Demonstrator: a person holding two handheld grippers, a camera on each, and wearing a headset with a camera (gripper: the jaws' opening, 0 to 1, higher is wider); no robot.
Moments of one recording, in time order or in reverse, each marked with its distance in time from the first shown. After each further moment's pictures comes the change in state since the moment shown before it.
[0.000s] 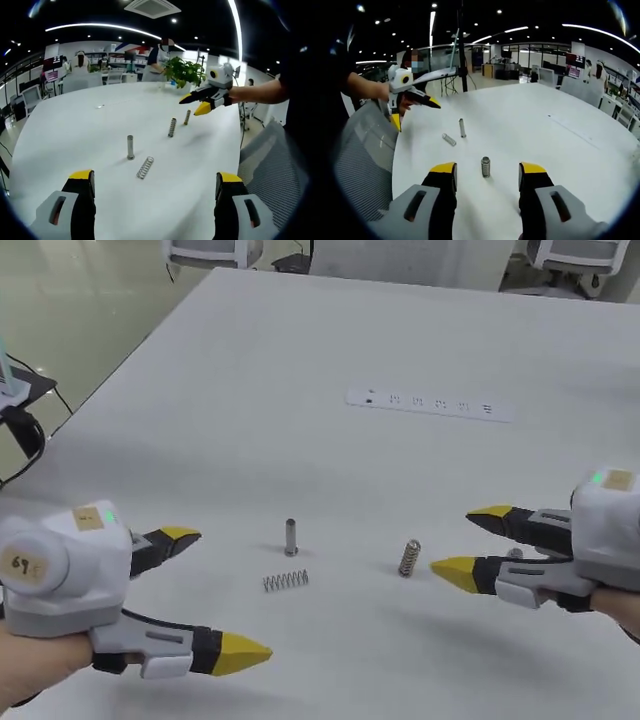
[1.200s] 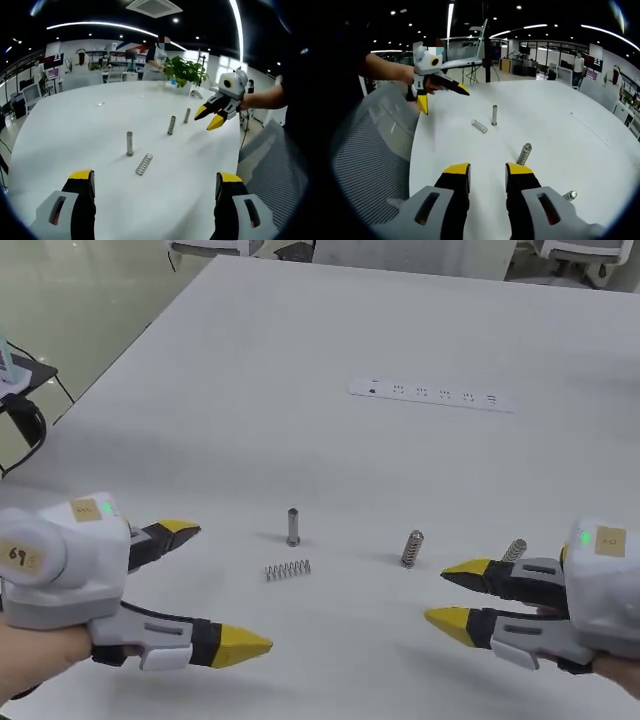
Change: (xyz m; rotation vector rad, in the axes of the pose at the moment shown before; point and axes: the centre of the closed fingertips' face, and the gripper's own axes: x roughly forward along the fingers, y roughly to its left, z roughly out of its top) left arm -0.002 -0.006 -0.004 -0.014 0.010 -0.005; right arm 0.004 0.061 -0.025 -0.084 0.058 0.129
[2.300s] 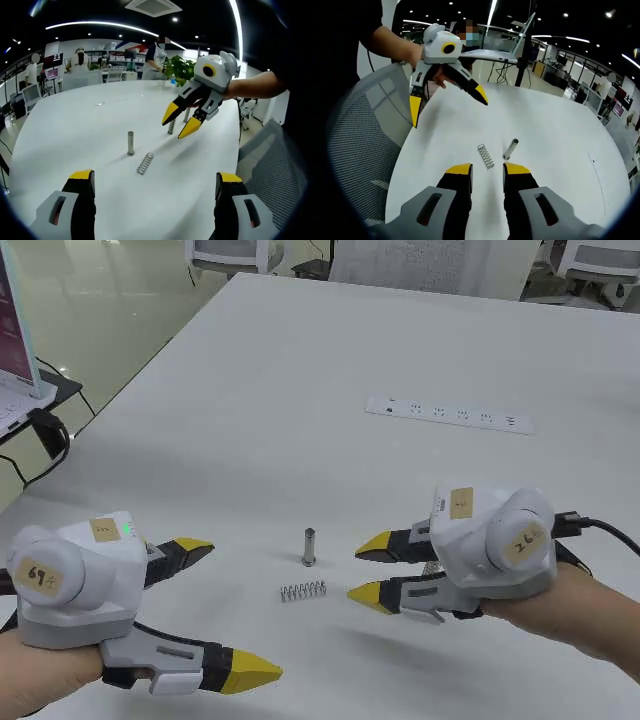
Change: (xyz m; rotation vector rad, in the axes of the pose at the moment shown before) left arm -0.003 0.006 0.000 0.004 0.006 -0.001; right arm 0.087 0.015 0.058 -0.319 0.077 0.180
